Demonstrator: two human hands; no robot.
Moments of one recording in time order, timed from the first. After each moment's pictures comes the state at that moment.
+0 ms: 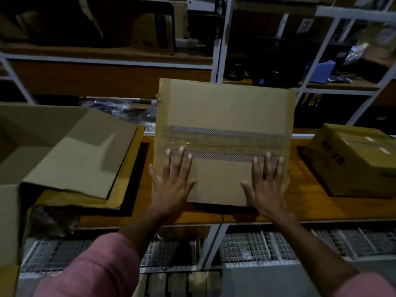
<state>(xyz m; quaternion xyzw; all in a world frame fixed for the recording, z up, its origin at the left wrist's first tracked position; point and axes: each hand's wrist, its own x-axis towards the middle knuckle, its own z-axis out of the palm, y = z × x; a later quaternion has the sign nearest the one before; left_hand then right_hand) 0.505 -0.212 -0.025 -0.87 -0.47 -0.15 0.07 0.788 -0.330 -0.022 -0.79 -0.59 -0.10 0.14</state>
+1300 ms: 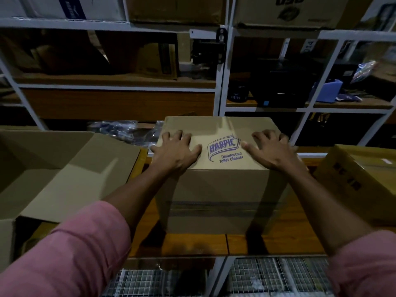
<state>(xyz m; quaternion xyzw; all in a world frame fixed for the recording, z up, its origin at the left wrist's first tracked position) 0.547 -0.105 0.128 -0.84 -0.52 -0.13 -0.05 0.826 -0.198 0.131 -0.82 -0.56 -0.02 0.12</state>
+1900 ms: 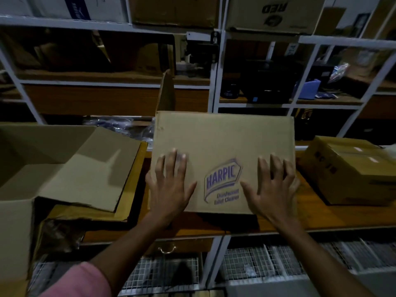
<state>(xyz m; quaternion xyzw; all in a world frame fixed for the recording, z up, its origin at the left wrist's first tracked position) 0.484 -0.239 0.041 -0.83 -0.50 -0.23 0.04 0.752 -0.352 0.047 -0.81 -0.52 -0.16 0.21</state>
